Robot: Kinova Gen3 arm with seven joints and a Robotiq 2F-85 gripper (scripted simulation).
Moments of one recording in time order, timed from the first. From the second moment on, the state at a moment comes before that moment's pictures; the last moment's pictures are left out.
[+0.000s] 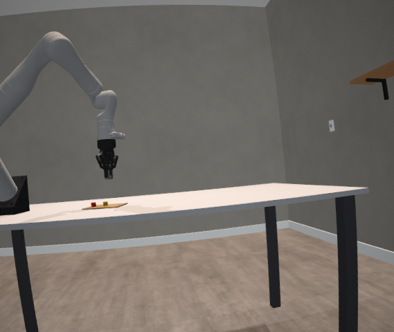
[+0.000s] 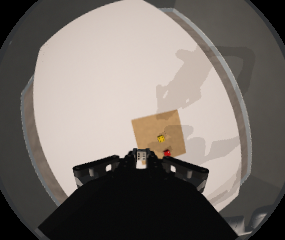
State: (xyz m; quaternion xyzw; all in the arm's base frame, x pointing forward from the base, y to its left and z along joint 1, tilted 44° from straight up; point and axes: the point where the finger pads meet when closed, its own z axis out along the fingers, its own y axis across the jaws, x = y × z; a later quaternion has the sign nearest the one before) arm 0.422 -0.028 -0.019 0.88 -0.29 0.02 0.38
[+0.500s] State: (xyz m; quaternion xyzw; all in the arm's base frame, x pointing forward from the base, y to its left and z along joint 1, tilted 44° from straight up) arm 0.440 -0.057 0.003 0.91 -0.15 -0.04 0.38
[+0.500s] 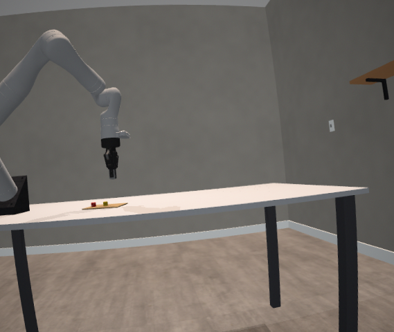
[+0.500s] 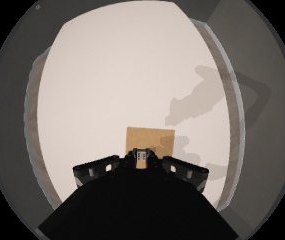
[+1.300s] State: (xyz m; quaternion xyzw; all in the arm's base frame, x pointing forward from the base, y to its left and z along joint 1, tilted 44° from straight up) arm 0.447 -0.073 0.015 0.92 -0.10 -0.06 0.37
